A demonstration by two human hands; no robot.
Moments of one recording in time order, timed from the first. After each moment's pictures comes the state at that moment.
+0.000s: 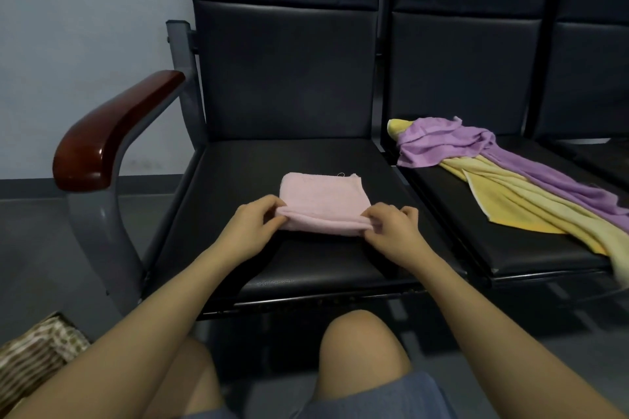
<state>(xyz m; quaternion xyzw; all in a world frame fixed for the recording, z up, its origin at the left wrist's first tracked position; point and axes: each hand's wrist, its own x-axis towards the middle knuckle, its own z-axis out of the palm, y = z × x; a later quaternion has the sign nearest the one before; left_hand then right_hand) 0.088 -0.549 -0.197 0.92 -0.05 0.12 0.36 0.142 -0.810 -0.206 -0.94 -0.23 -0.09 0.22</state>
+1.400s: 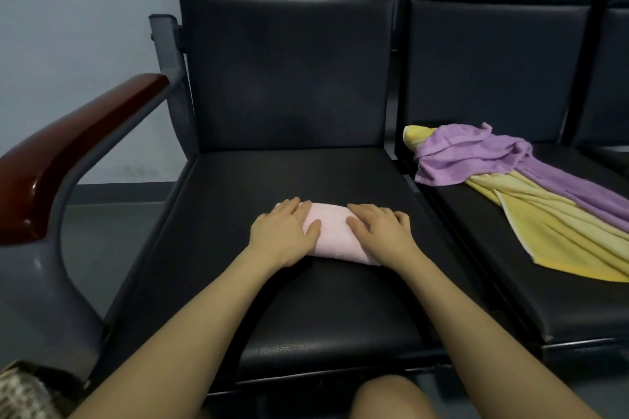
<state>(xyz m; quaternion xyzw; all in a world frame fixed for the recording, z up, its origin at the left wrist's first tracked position) 0.189 -0.586 -0.200 1.00 0.02 0.00 0.10 0.239 -0.771 -0.219 -0.97 -0.18 -0.02 0.19</state>
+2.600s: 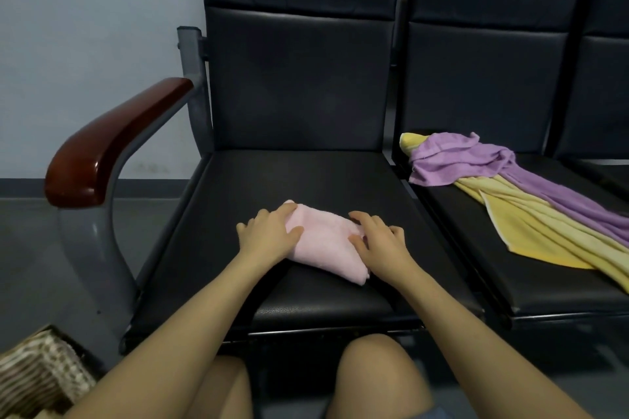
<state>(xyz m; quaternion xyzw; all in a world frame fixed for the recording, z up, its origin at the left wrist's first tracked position) 0.132 -0.576 -0.194 0.97 0.14 0.03 0.20 0.174 -0.779 -0.213 -0.95 -0.21 -0.02 0.23</state>
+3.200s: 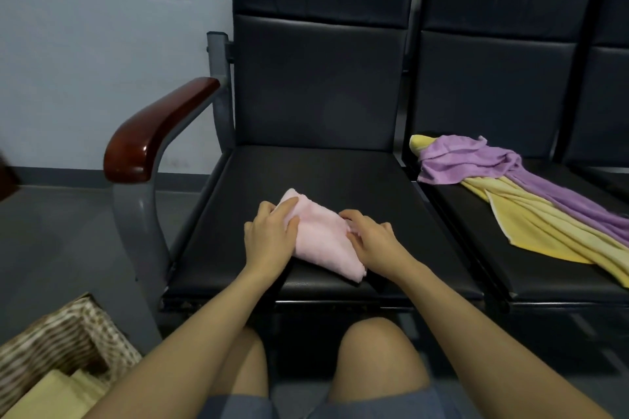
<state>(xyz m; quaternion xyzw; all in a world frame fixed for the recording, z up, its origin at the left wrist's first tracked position) 0.074 -0.579 -0.208 0.91 0.12 0.26 0.29 0.141 -0.766 -0.208 -0.92 -0.31 0.00 0.24</state>
